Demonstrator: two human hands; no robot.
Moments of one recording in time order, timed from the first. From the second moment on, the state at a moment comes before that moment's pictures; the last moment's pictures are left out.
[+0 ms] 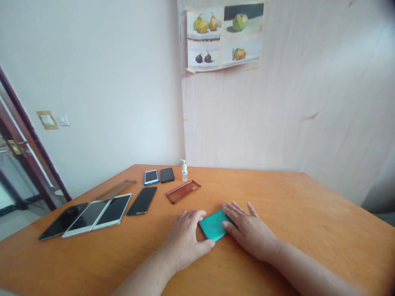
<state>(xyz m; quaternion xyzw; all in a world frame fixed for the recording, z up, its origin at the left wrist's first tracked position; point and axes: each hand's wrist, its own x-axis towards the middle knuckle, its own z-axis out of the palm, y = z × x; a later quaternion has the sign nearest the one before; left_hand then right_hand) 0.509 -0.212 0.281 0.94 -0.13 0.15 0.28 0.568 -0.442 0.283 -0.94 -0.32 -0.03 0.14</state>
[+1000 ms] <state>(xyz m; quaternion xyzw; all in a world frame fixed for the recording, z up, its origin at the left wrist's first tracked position) 0.508 -0.214 0.275 0.93 -0.12 0.15 0.31 0.543 -0.423 0.286 -0.88 -0.44 0.02 0.16</state>
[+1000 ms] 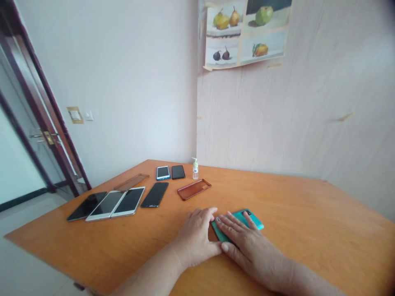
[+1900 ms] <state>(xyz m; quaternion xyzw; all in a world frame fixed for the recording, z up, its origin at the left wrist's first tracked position) 0.509 -0.213 0.275 0.93 -0.11 0.13 0.32 0.547 -0.431 0.282 -0.90 -0.41 0.01 0.12</state>
